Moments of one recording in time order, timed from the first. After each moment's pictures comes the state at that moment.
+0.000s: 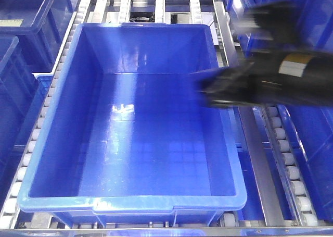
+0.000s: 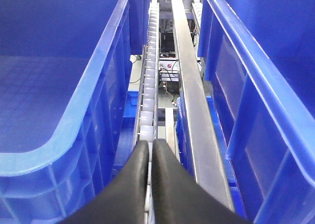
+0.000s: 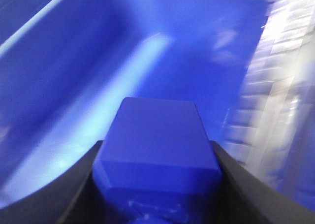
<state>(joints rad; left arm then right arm) 0.05 -0.01 0.03 0.01 0.23 -0.04 0.48 1.29 -1.14 0.27 0.54 -0.24</state>
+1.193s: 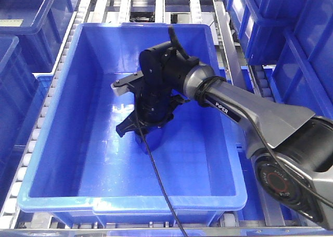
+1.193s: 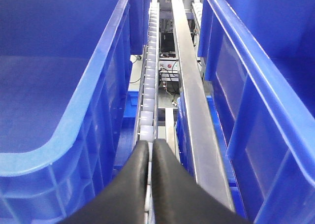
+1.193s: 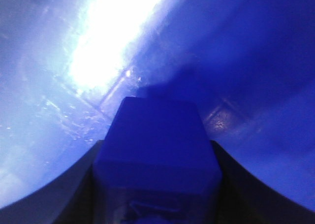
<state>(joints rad) 0.05 -0.01 0.03 0.01 0.23 -0.04 0.63 2.32 -2.12 0.05 1.24 -0.07</state>
